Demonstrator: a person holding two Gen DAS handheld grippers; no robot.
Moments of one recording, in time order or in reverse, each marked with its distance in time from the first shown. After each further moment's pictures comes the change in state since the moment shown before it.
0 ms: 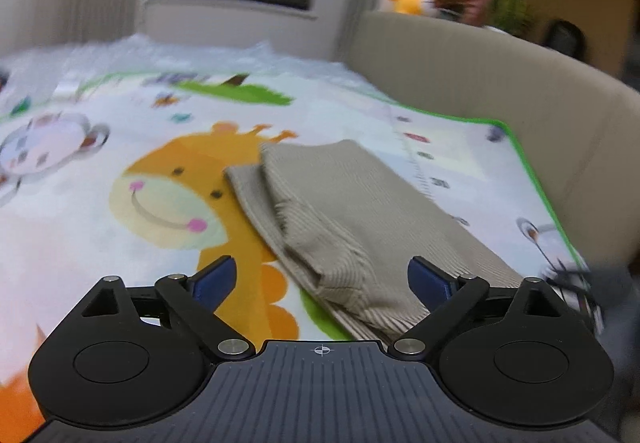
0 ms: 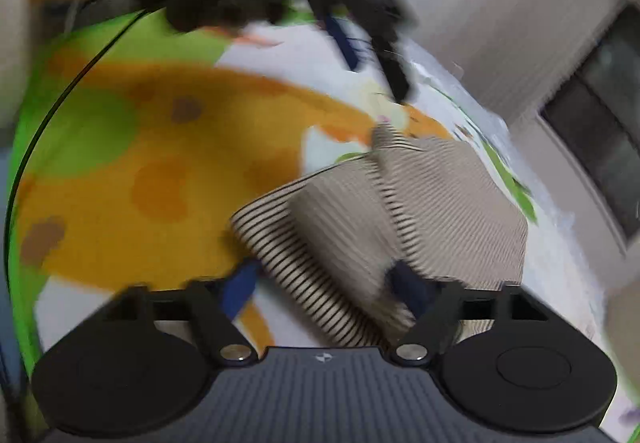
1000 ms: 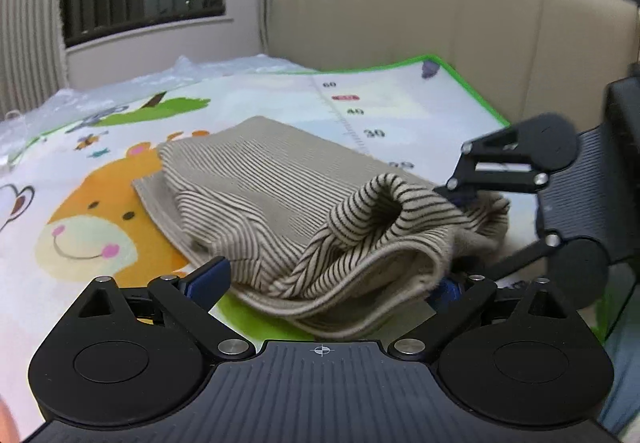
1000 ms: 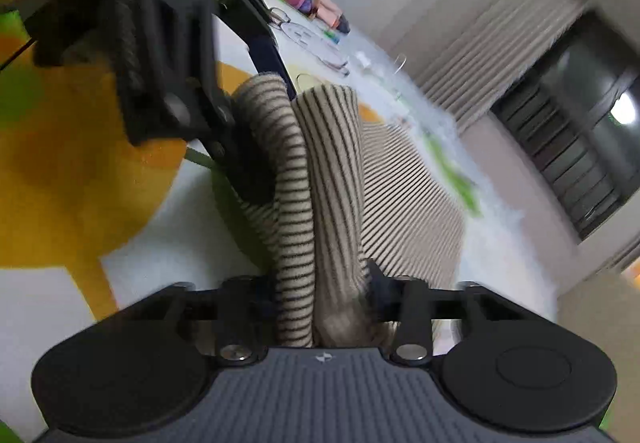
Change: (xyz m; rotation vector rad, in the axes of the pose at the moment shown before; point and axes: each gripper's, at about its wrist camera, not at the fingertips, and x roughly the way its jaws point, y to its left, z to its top) left arm 0.031 -0.052 -0.021 0.220 0.028 -0.082; right arm 0.025 -0.022 -0.010 -0.135 -0.004 -0.179
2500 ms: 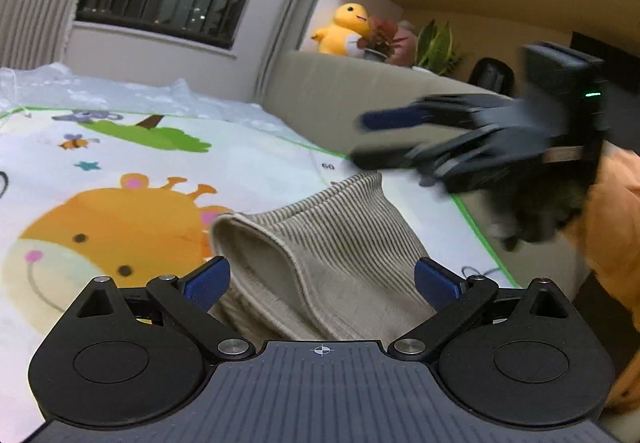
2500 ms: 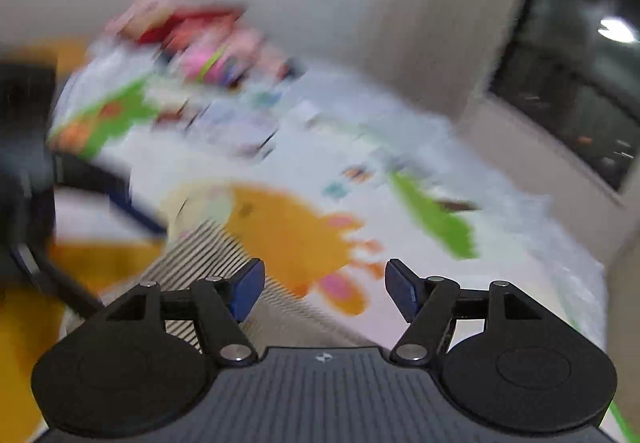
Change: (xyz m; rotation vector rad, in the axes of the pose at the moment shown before) left arm 0.033 0.083 0.032 -0.245 -0.194 -0.169; right arm 0.027 -0.179 0.066 0.347 -0.161 0.067
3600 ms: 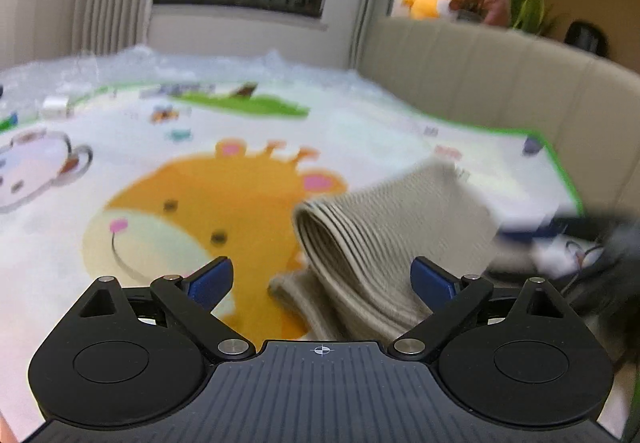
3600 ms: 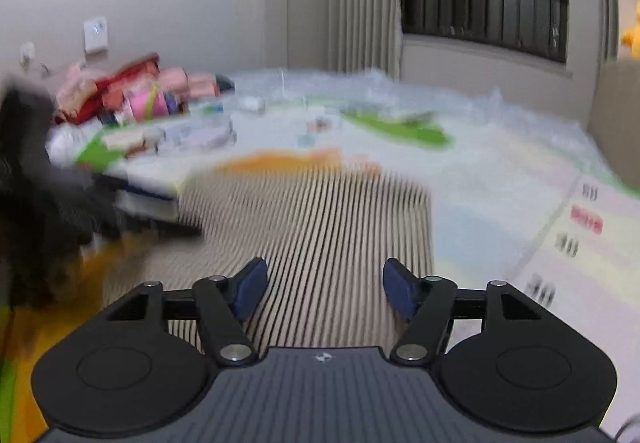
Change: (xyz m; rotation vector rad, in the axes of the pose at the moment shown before) left arm 0.000 0.008 0.002 0.008 0.070 0.297; right arm 0.005 0.035 -0.110 0.391 0.071 -0.044
